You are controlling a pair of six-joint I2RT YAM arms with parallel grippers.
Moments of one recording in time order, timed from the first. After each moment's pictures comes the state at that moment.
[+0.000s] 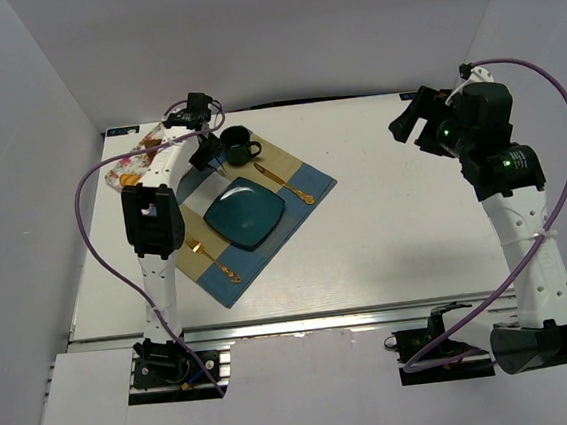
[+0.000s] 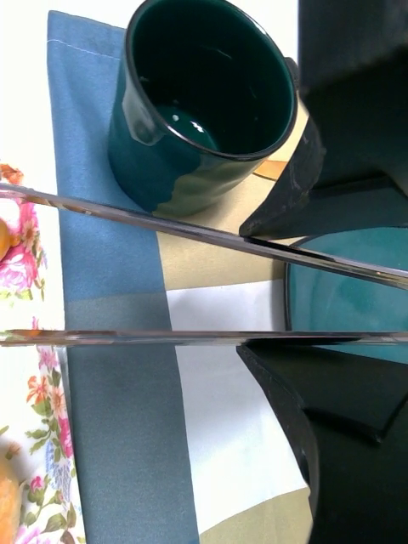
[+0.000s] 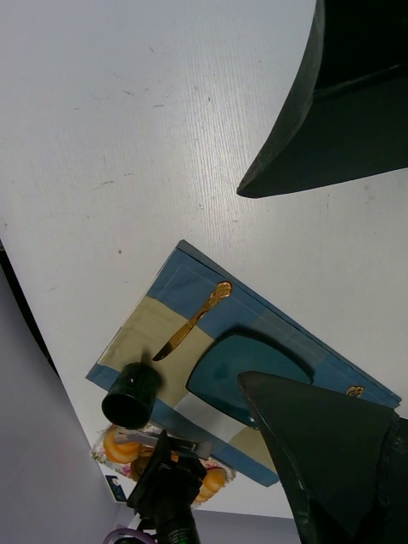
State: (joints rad) left arm -0.21 2.30 2.15 -0.92 -0.30 -0.92; right arm 0.13 1.15 1.48 -0.73 -0.08 0.46
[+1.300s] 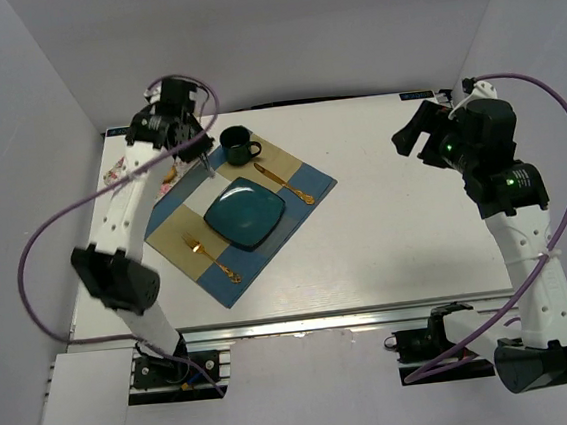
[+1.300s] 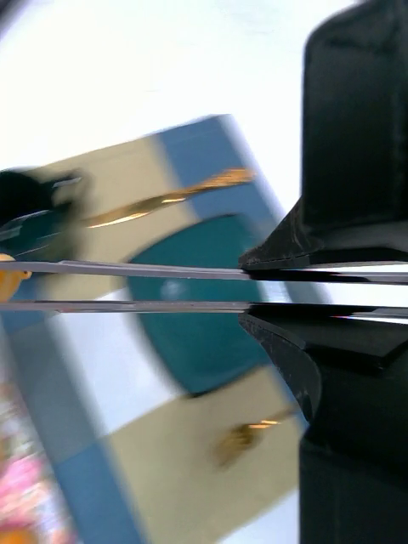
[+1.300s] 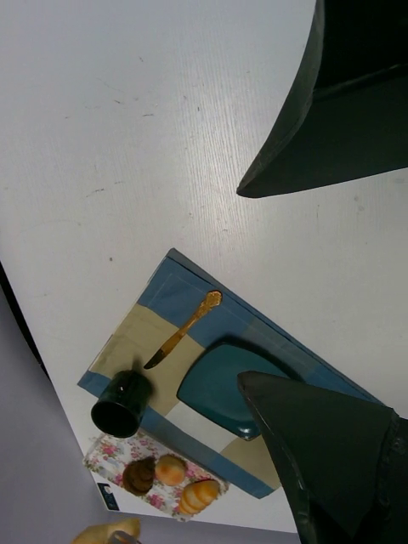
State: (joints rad) left arm -0.28 1.81 2.02 -1.06 -0.27 -0.72; right arm 0.13 1.06 1.38 -0.71 -0.08 0.44
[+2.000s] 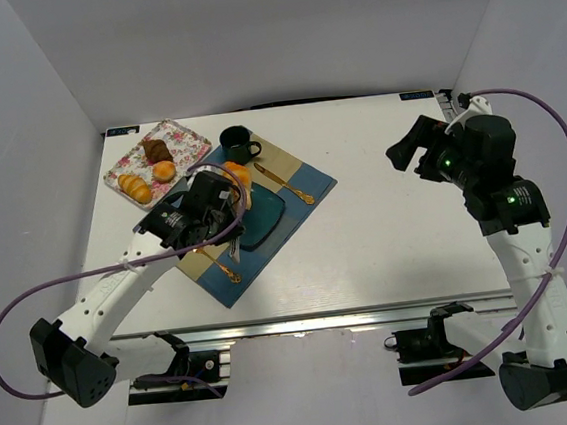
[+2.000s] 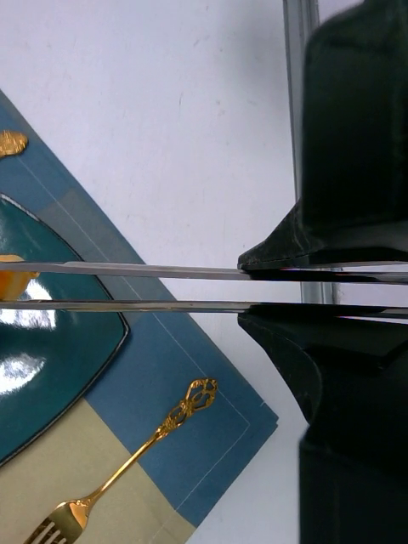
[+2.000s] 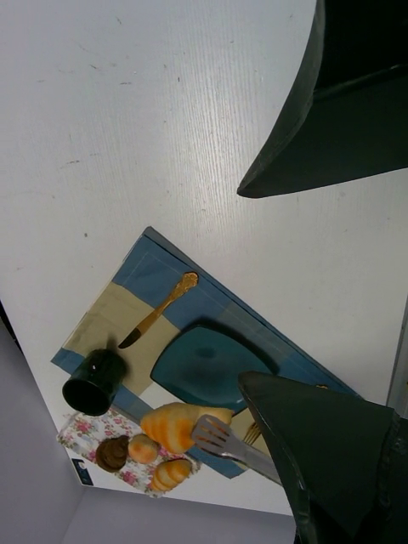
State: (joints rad) left arm -0.64 1.20 1.19 -0.88 -0.20 -0.84; right arm 0.16 0.97 1.28 -0.70 -0.12 0.47
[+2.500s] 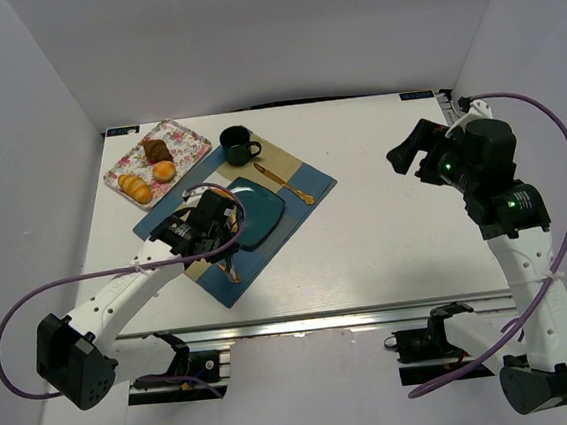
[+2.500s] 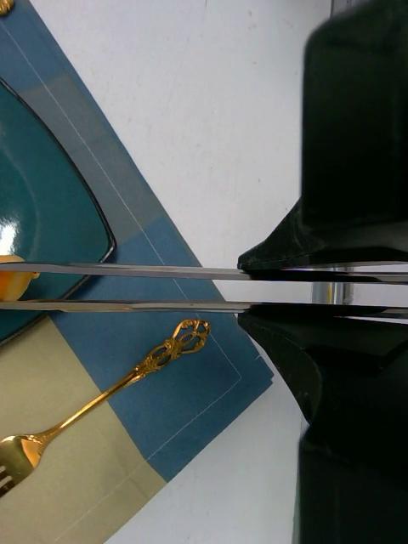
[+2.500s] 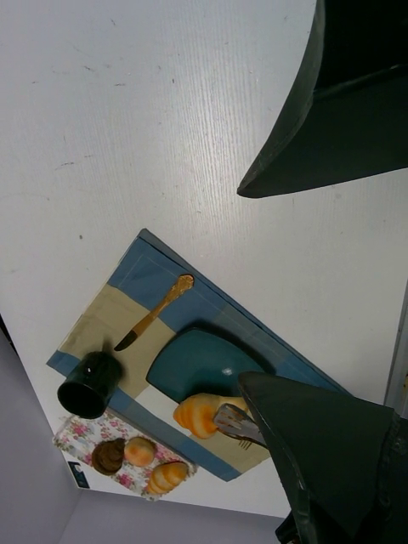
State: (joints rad) left arm -0.64 1.20 1.00 -0.85 -0.27 -0.88; right arm 0.16 0.94 1.26 -0.70 -0.12 0.46
